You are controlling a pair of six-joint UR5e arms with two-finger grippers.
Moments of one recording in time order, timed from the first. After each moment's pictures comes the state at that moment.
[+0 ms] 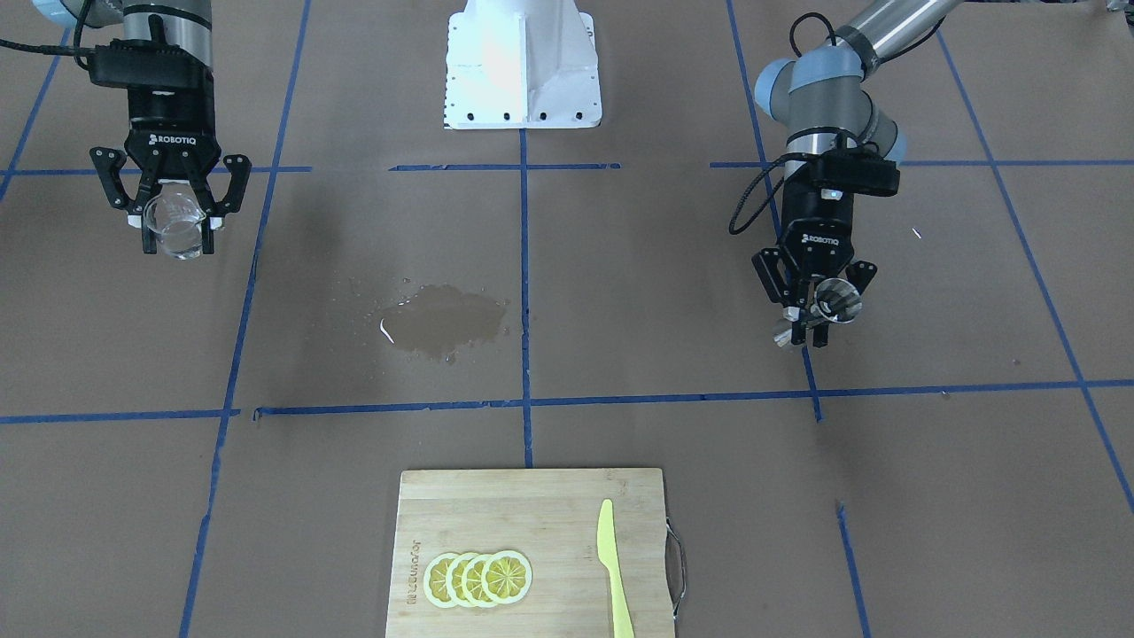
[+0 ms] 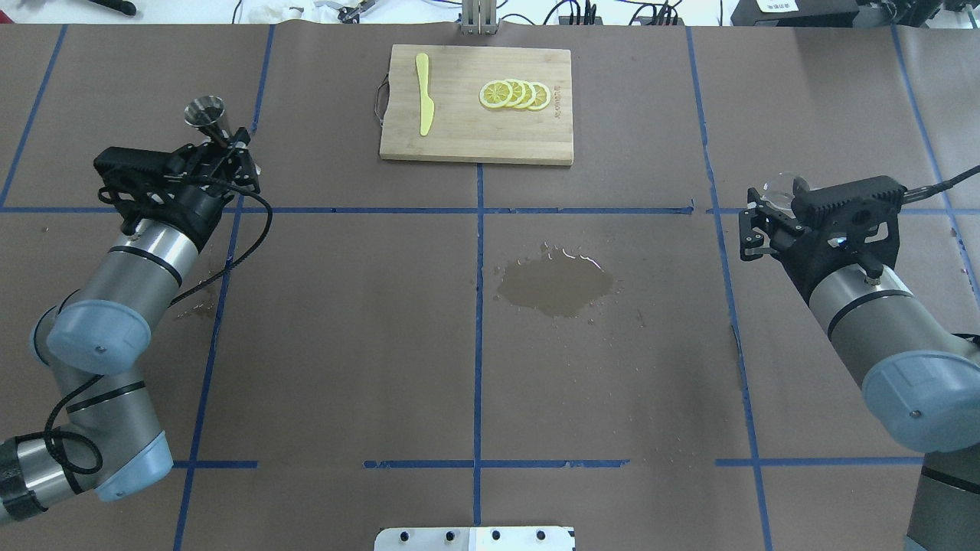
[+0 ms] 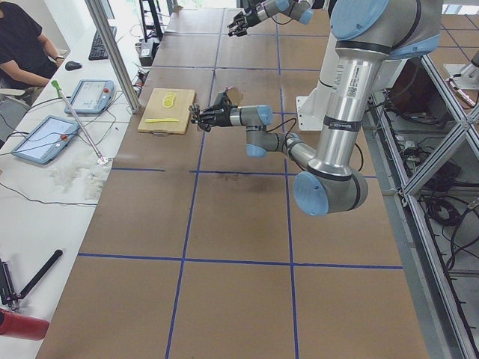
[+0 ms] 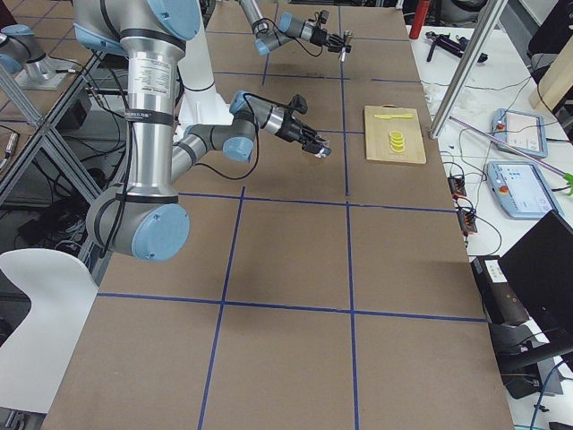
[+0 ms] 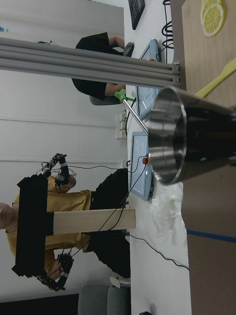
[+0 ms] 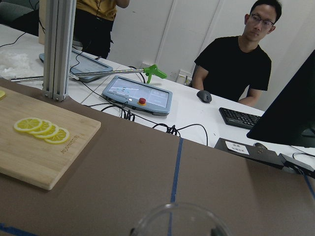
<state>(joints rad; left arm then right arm) -0.52 -1.76 -1.65 -2.76 -0.78 -0.91 0.42 -1.68 2.13 -0.98 0.84 0.94</state>
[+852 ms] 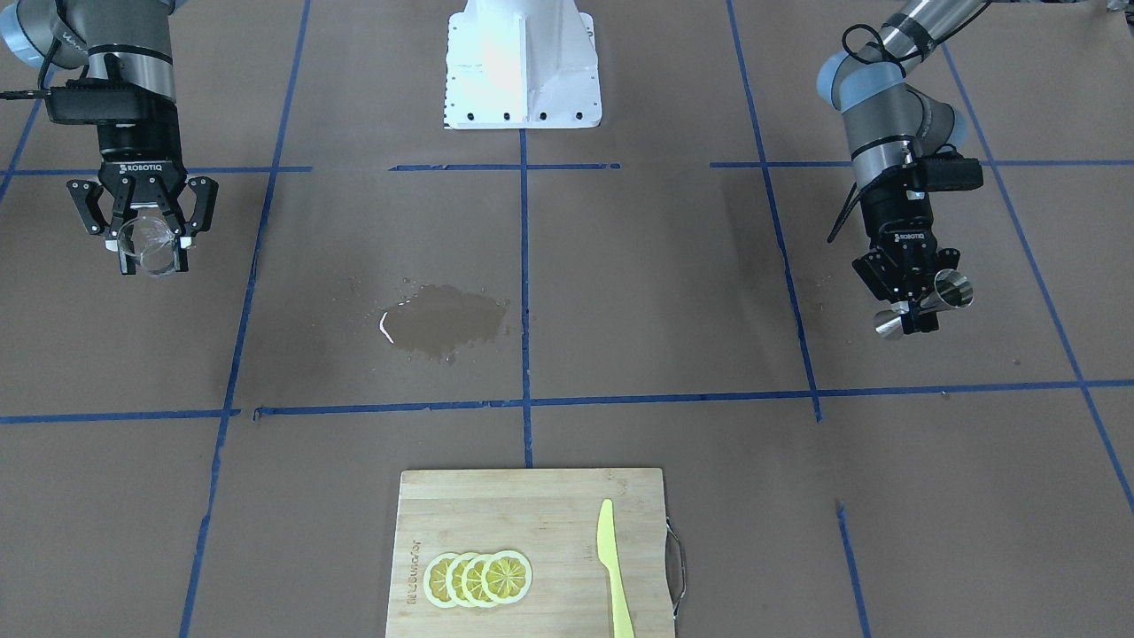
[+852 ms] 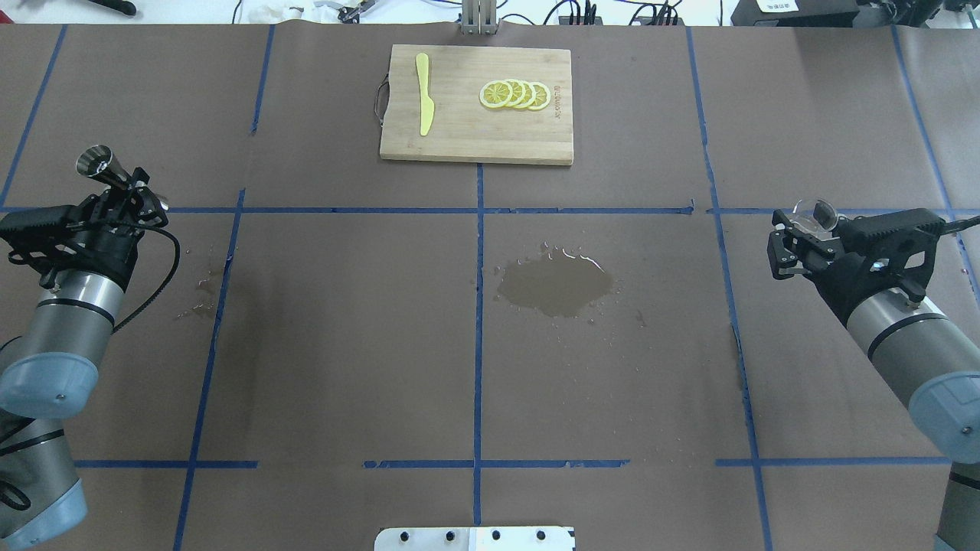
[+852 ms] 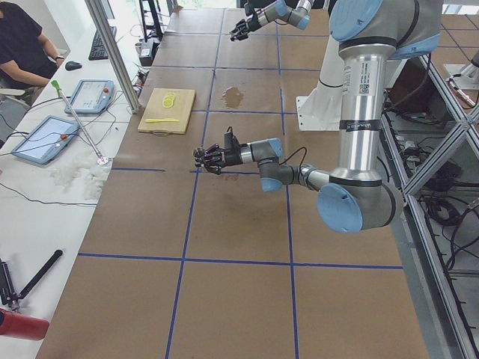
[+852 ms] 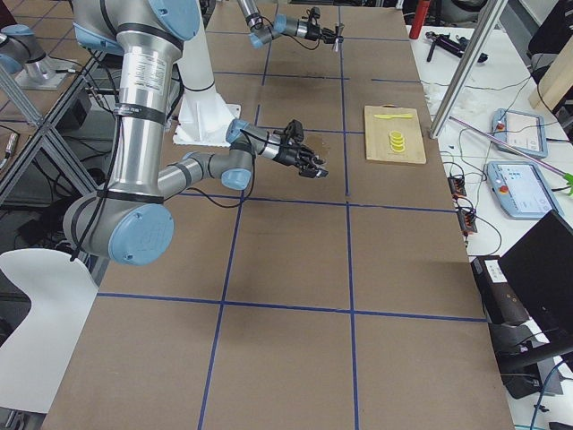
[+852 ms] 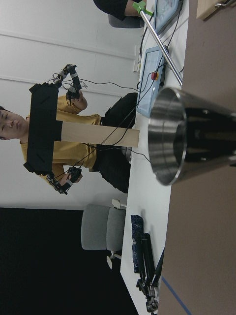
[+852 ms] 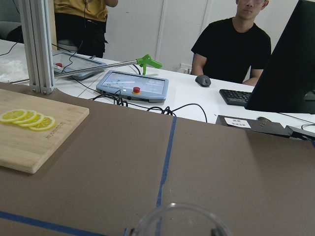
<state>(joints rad) -0.46 -1.58 -1.60 -2.69 -0.60 -1.26 0.42 -1.79 2.03 -0.70 0.86 0.97</state>
